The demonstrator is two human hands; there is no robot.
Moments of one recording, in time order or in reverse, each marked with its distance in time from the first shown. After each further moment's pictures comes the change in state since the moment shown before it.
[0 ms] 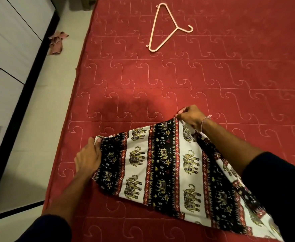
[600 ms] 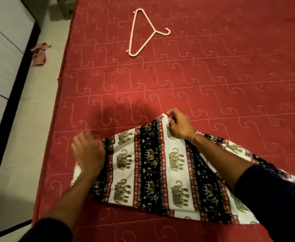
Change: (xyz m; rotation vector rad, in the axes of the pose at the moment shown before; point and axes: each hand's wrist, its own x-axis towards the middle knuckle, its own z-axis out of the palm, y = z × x) left_hand -0.002 0.083 -0.013 0.115 0.292 0.138; right_hand -0.017 0.055 -0.005 -0.191 0.156 -0.441
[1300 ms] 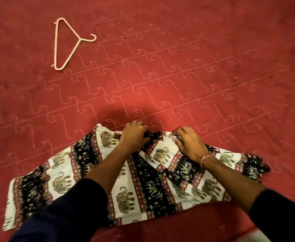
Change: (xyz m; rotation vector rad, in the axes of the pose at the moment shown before) left_hand -0.043 0.332 0.034 -0.039 -0.555 0.920; right_hand -0.140 0.184 -0.140 -0.440 0.136 -0.014
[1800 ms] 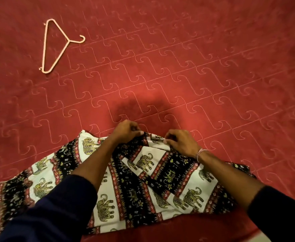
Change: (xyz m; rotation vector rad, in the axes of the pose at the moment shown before) left_hand 0.050 0.013 -0.018 -0.576 -0.234 -0.207; right_hand 0.027 0.050 -0.021 0.341 -0.236 0.103
